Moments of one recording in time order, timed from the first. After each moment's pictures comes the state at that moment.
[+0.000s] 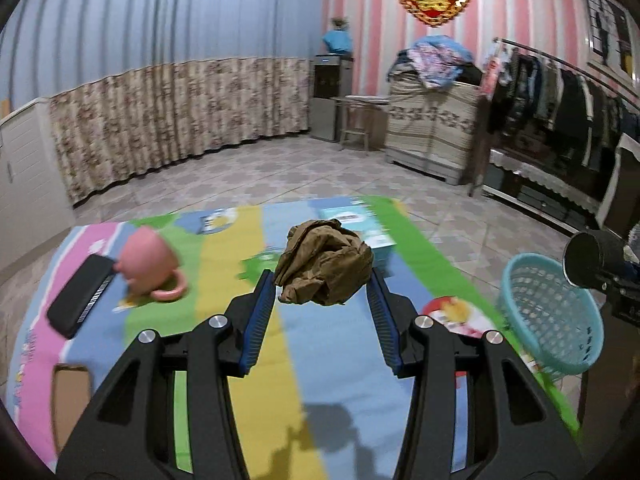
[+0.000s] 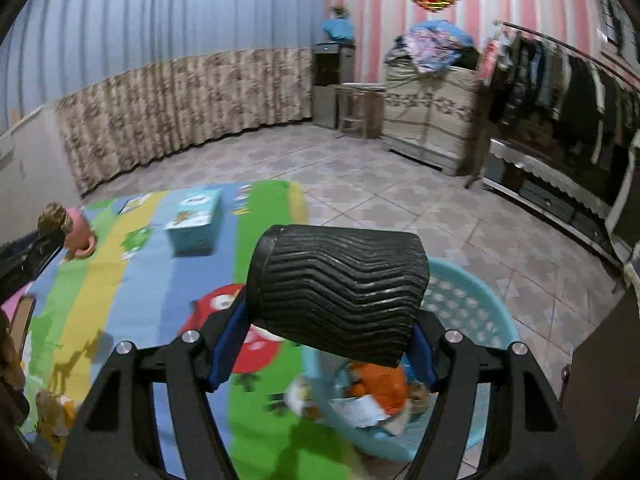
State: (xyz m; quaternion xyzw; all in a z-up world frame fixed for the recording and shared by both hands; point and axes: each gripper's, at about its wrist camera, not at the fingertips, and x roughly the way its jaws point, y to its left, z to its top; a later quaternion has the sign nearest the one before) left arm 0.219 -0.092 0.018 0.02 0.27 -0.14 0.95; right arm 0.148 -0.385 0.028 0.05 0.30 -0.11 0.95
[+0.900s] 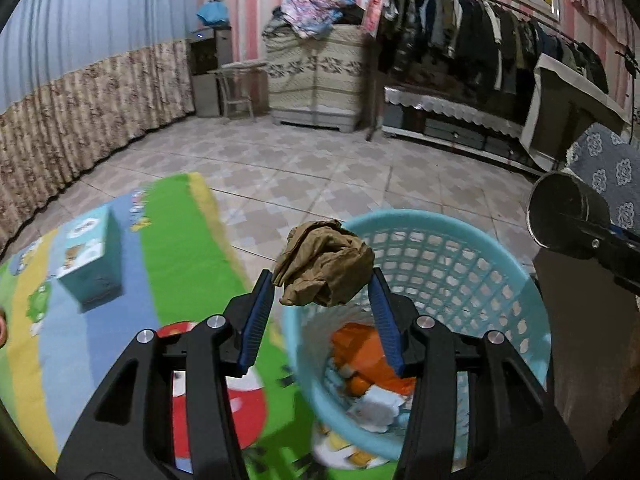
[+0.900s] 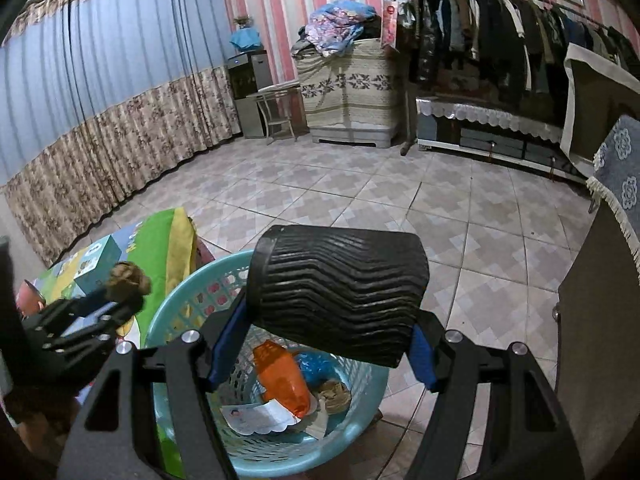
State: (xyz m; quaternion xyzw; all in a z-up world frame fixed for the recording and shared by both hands) left arm 0.216 -0.343 -0.042 0.10 0.32 -0.30 0.89; right arm 0.112 -0.538 -0.015 0.16 0.29 -0.20 0.92
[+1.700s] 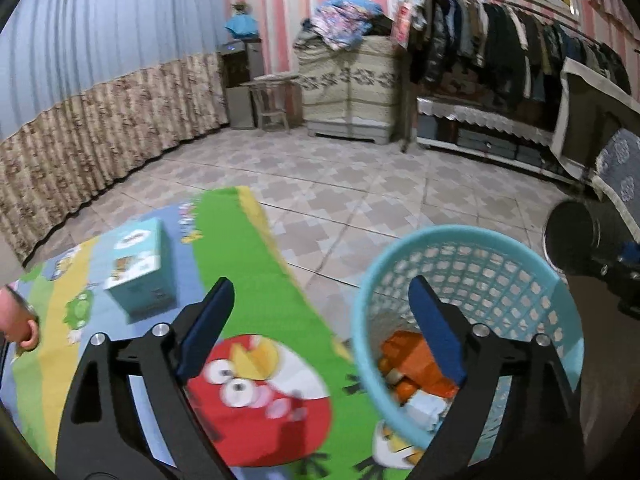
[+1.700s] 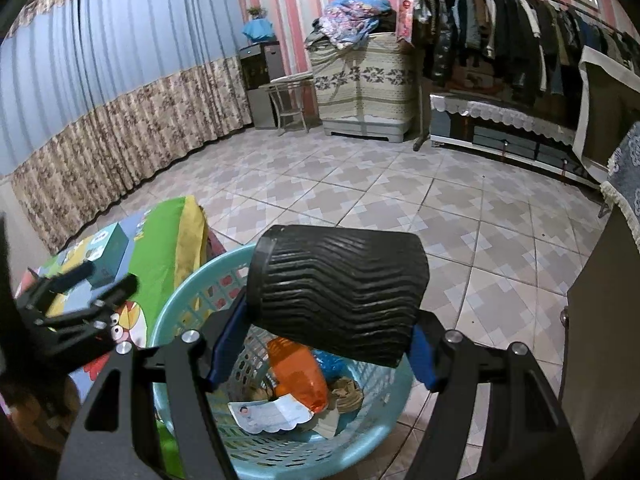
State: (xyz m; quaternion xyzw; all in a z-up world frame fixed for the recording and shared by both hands) left arm 0.230 -0.306 -0.021 0.11 0.29 -0.23 0.92; right arm 0.135 -0.515 -0.025 0.14 0.31 -0.17 0.93
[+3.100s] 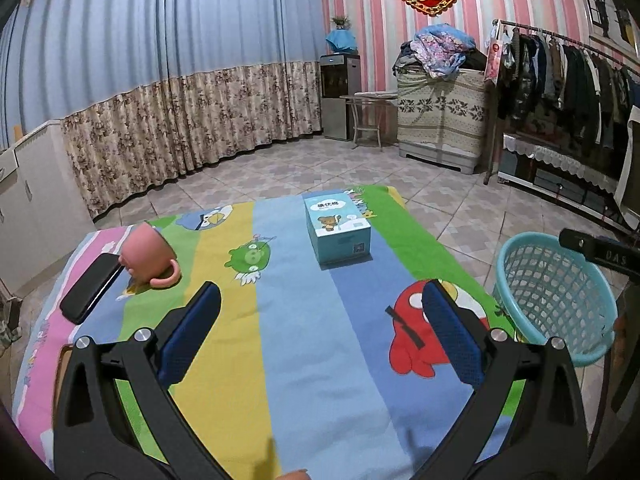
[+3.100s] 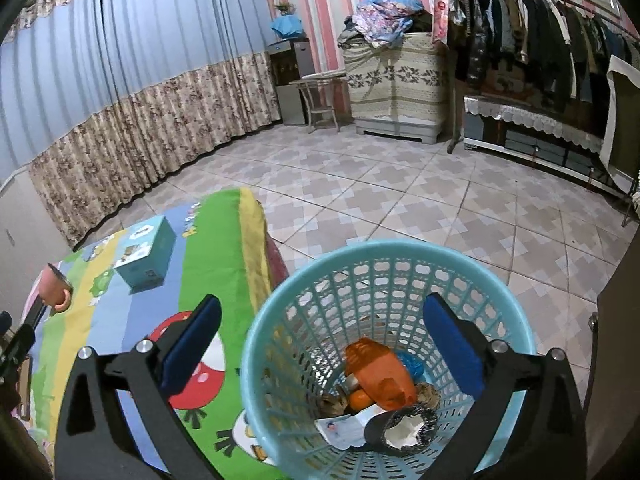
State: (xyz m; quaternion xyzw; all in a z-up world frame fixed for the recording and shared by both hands) left arm 0.182 -0.126 0.009 0.06 0.26 -0.09 0.96; right arm 0.178 -0.431 -0.016 0.14 0.30 -0.13 0.94
